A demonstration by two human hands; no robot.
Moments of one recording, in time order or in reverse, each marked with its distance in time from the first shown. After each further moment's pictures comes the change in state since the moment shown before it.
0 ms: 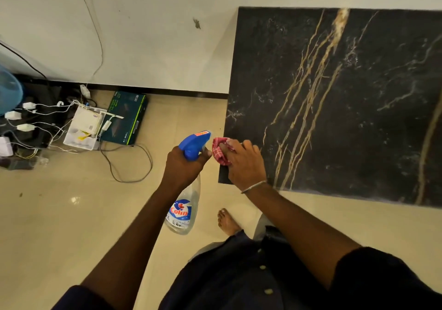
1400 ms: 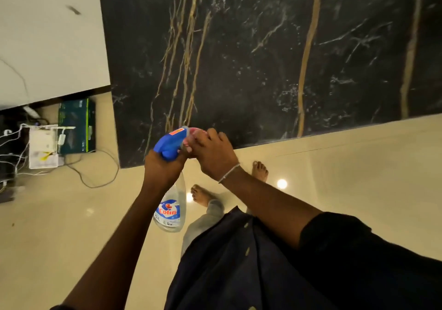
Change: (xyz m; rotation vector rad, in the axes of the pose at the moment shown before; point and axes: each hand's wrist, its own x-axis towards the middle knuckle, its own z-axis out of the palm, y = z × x) left_hand -0.099 0.119 0.202 0.092 -0.157 -0.023; right_hand -0.147 0.177 -0.013 0.123 0.135 -0.001
